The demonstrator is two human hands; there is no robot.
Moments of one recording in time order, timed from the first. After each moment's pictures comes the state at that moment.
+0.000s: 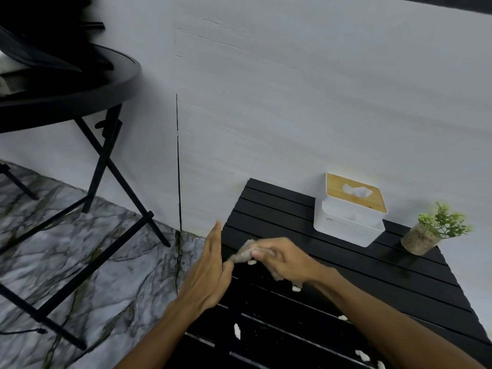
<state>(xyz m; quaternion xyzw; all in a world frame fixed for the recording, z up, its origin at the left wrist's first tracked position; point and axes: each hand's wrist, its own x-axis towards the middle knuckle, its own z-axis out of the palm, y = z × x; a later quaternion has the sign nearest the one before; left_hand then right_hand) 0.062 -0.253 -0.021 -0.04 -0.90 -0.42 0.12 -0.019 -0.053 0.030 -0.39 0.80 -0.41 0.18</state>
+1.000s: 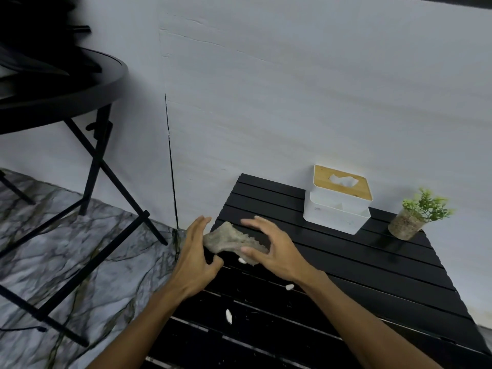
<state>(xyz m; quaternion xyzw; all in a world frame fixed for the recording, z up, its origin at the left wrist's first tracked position) 0.059 -0.267 -0.026 -0.03 -0.88 -0.46 0.14 -0.008 -0.047 0.004 -0.32 0.86 -0.39 0.02</state>
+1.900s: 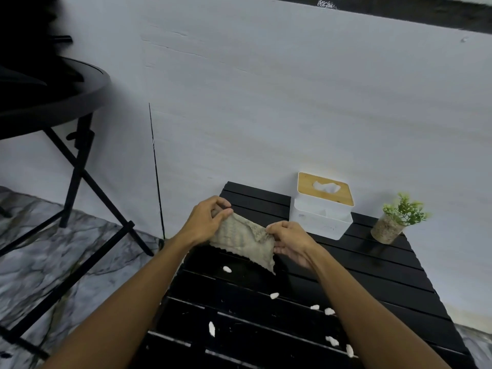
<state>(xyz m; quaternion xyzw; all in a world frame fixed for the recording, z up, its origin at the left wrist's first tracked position) -0.041 -0.246 0.030 -0.05 -0.85 -0.51 0.08 -0.051 -0.010 0.033 0.07 0.74 -0.64 0.21</state>
